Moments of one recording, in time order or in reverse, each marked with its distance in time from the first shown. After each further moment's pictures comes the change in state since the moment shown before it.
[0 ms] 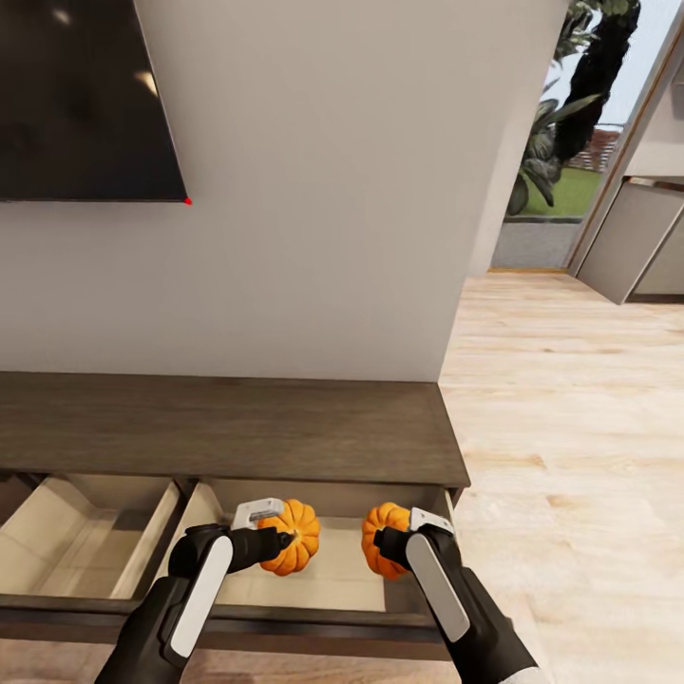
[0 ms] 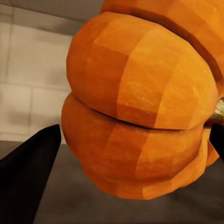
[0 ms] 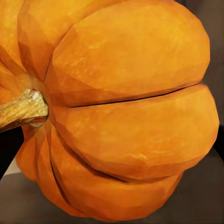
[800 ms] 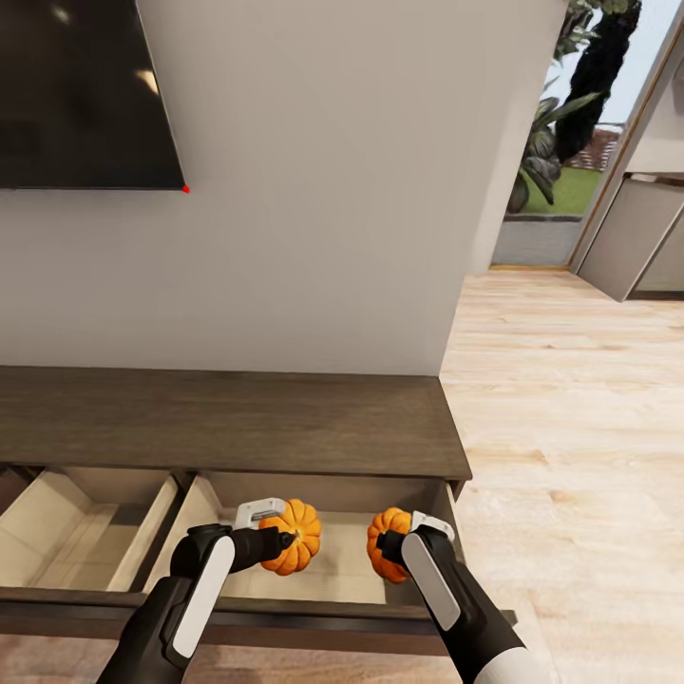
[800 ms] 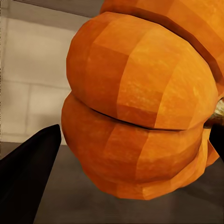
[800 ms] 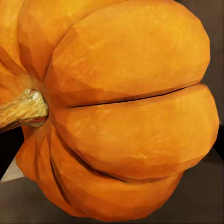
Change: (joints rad) left arm 0.000 -0.005 -0.006 0.000 -0.006 -0.004 0.003; right arm -0.053 0.001 0.006 0.148 0.010 -0.079 0.001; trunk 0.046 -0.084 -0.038
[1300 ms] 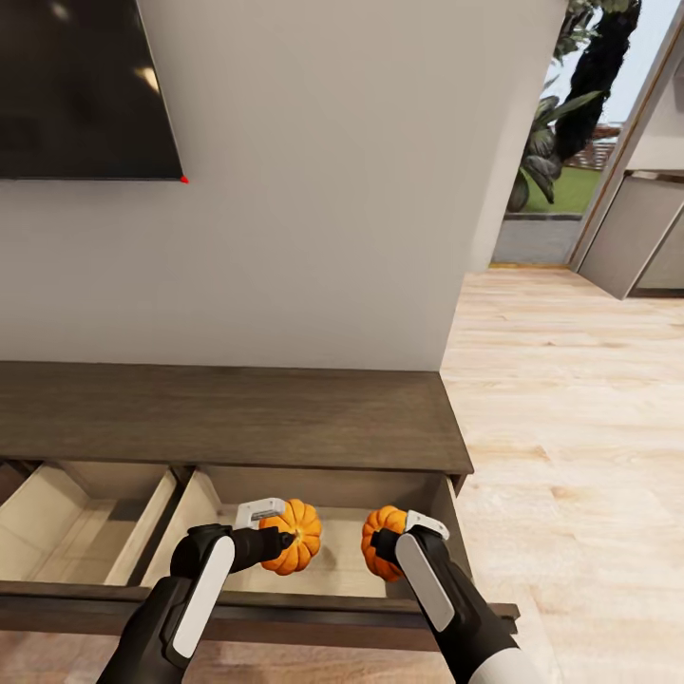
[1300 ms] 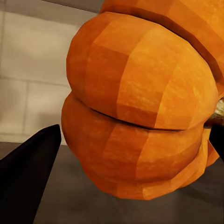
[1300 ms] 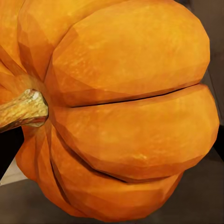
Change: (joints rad) left arm 0.000 0.000 0.000 0.000 0.001 -0.001 0.000; right arm 0.000 0.021 0.003 0.002 -0.001 -0.022 0.000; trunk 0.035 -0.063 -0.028
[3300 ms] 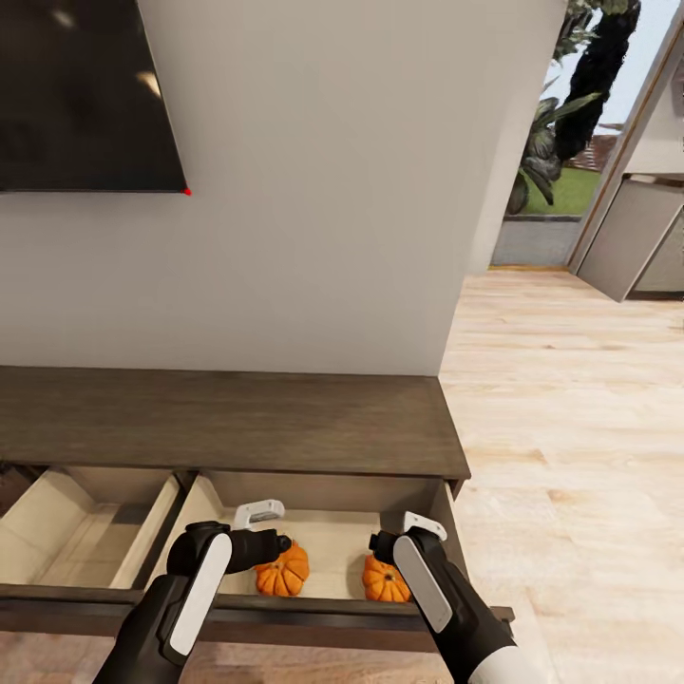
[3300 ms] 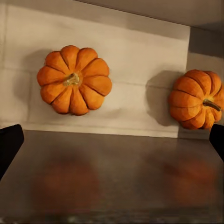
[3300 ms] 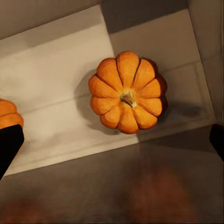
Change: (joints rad) left arm -0.002 0.001 0.012 -0.019 0.001 0.071 0.001; right arm -0.007 -0.006 0.031 0.022 -0.011 -0.006 -0.001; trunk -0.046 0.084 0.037
